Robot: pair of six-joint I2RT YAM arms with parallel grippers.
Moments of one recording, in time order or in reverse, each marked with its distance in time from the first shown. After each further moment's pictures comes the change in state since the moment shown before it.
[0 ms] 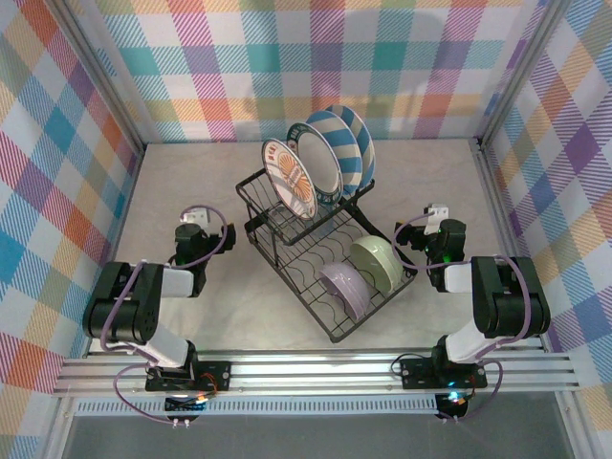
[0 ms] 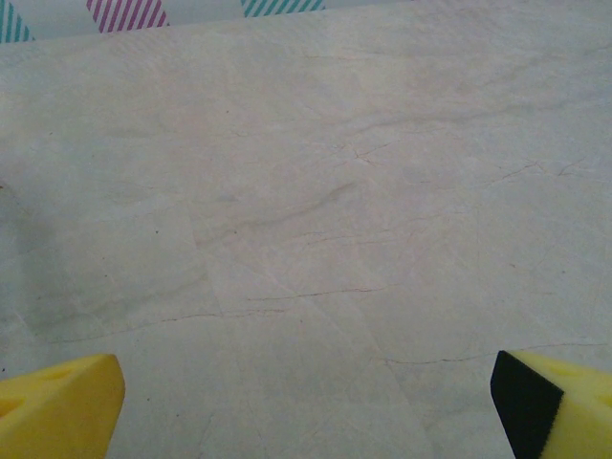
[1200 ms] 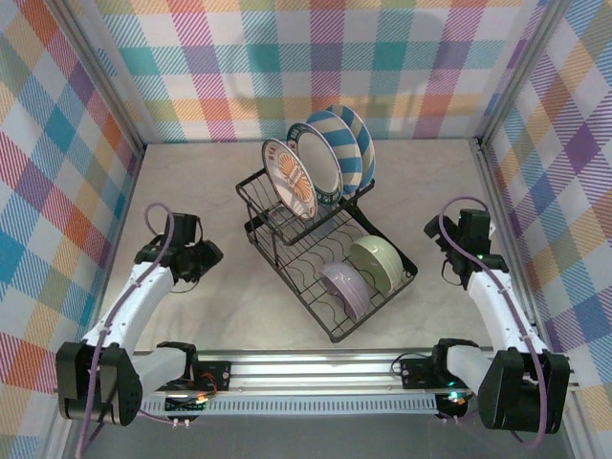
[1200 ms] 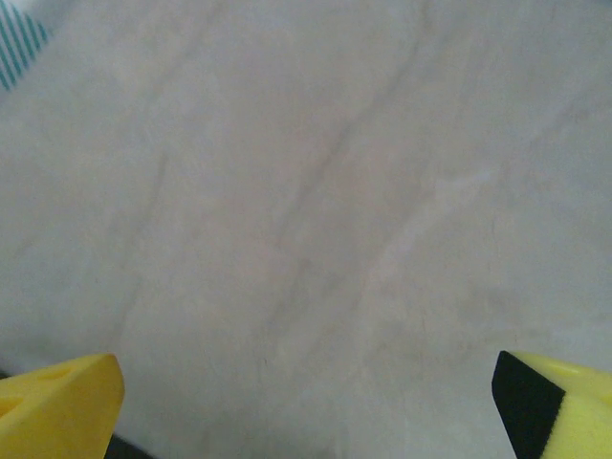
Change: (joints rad) left arm -0.063 -0.416 0.342 -1.426 0.136 -0.697; right arm -0.054 -0.526 0.254 -1.166 0.210 0.647
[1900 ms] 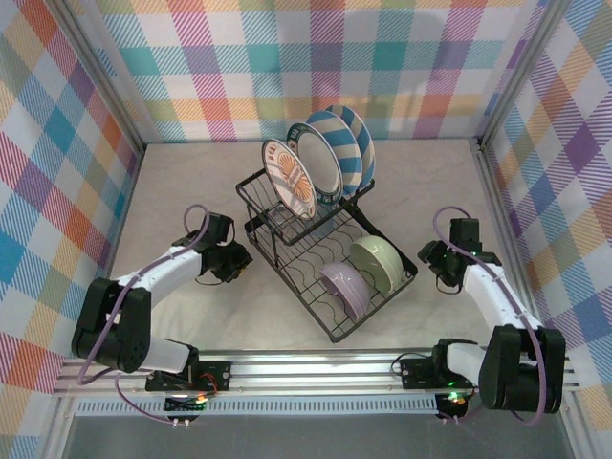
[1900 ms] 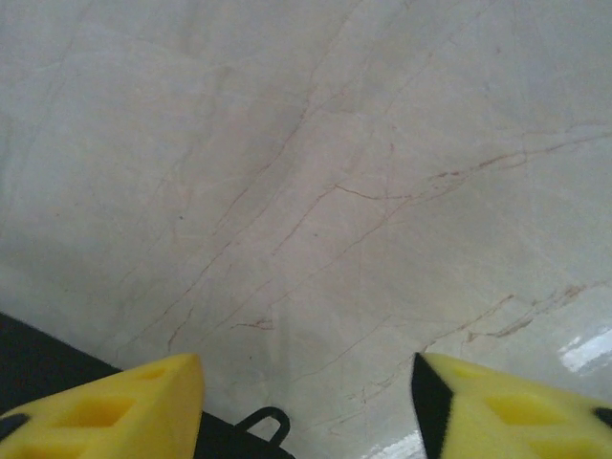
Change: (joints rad) left arm -0.159 0.294 -0.021 0.293 0.165 -0.233; right arm 0.000 0.123 -0.040 -0.106 -0.136 0.001
